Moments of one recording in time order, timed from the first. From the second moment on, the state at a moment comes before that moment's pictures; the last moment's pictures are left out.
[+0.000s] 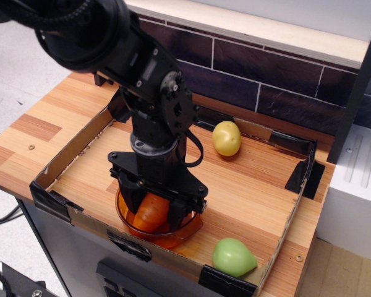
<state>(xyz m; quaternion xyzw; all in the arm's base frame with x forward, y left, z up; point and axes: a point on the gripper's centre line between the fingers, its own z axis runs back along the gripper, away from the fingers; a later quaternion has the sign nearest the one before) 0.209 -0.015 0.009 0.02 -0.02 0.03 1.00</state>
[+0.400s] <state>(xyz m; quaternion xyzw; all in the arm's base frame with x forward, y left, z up) 0.207 -0.014 0.030 0.02 -0.03 0.05 1.00</state>
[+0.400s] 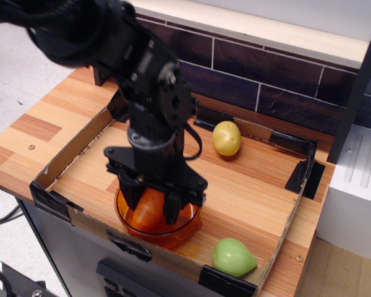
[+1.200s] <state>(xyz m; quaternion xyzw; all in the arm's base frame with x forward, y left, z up) 0.273 -0.064 0.067 0.00 -0.03 0.14 0.99</state>
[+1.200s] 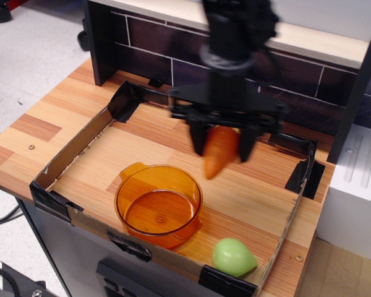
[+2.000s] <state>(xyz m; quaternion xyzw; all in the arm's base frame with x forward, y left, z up) 0.284 -0.070 0.003 0.05 0.01 0.13 0.99</state>
